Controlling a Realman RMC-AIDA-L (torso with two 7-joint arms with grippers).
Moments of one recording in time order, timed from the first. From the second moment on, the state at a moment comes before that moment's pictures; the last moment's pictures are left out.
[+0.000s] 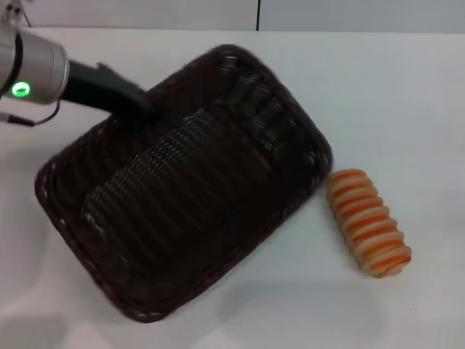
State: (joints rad) left arm -0.53 -2.06 -1.96 -1.41 2.36 -1.44 0.86; right arm 0.12 2.09 0.84 0.15 -1.96 -1.64 0.29
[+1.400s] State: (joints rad) left arm -0.88 -2.07 -1.99 -0.90 2.21 -1.54 1.30; right arm 0.12 2.09 0.83 0.16 -1.96 -1.65 0.29
